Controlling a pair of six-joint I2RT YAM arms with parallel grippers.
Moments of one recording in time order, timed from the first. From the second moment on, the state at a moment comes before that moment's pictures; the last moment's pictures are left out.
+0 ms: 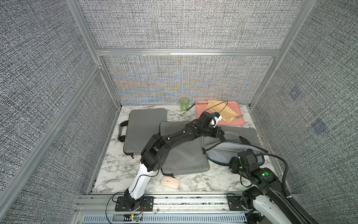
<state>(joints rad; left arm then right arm) -0.89 2.20 1.80 -0.13 0.53 -0.55 0.28 0.67 0.46 -0.80 0.17 0.85</state>
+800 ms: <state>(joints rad) -0.89 2.19 1.79 -0.08 0.59 -0.61 -0.36 0.93 0.39 -0.39 -0.01 0.93</state>
